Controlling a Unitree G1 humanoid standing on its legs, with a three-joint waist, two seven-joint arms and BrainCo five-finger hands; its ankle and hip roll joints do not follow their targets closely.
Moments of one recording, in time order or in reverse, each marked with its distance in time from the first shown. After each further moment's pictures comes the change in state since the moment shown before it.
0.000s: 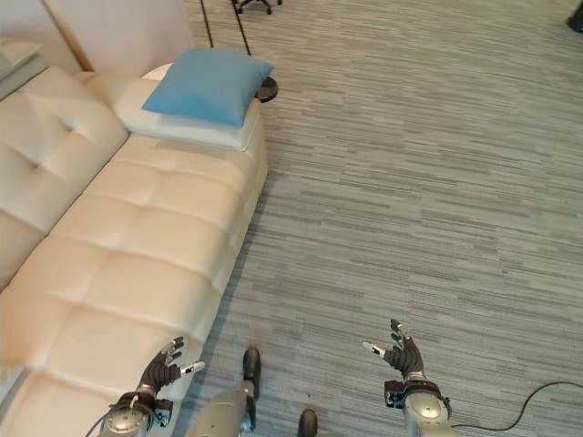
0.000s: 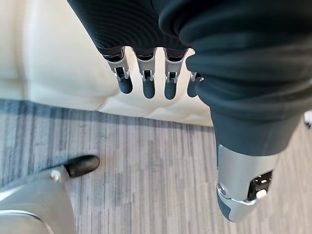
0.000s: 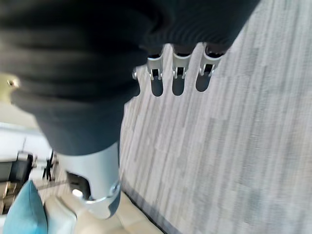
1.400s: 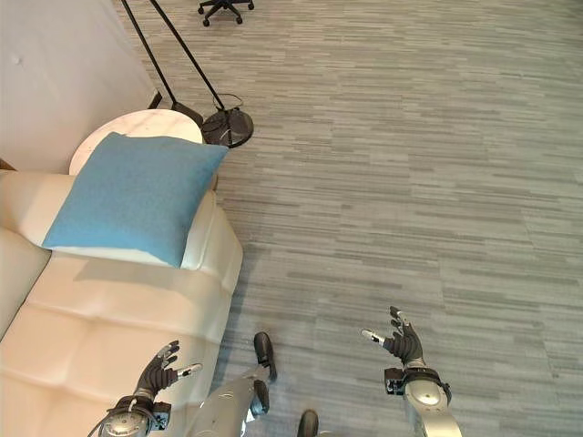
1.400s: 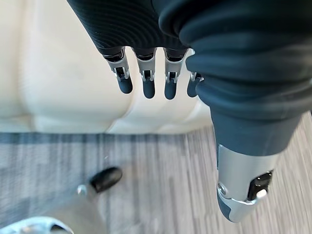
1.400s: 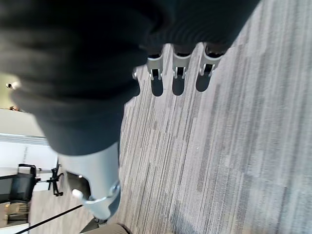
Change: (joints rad) left arm 0.038 -0.051 0.114 0.041 0.032 -0.006 0.005; right arm -0.023 -0.014 -0.002 -0.008 -0.022 0.006 0.005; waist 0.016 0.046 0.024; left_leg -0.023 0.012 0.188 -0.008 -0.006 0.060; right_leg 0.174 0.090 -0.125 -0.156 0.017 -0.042
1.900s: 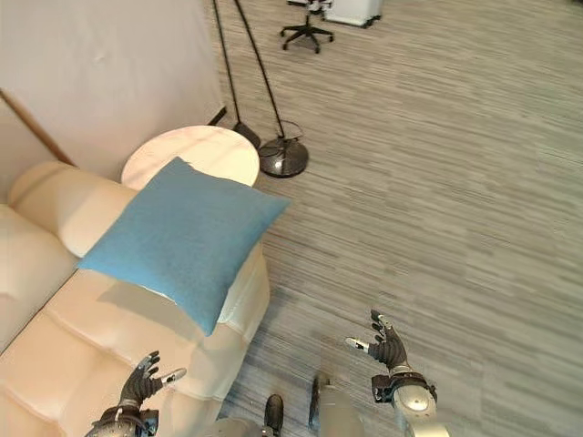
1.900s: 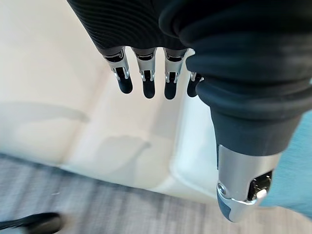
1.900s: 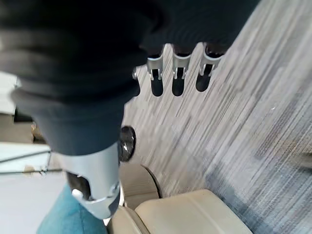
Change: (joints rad) left arm 0.009 0.019 0.000 0.038 -0.037 0.002 0.029; right arm 0.022 0.032 0.034 -0.043 -0.035 0.016 0.044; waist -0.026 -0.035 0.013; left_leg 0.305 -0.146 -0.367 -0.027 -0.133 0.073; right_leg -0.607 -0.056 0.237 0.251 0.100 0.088
